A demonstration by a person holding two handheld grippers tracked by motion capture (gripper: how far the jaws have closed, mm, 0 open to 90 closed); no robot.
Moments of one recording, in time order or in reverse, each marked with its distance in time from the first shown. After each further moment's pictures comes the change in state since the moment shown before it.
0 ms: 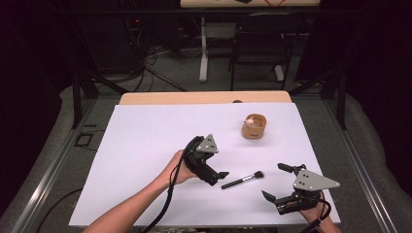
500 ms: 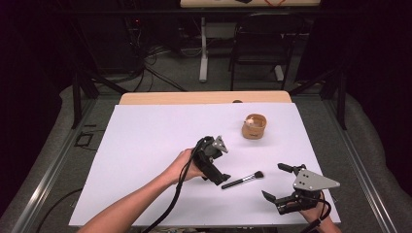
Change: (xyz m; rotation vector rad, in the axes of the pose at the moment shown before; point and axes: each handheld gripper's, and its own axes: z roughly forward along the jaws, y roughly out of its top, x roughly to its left) left arm 0.002 0.014 0.025 0.231 -0.029 -0.030; right arm 0.000 0.000 0.000 0.000 -0.001 0.002
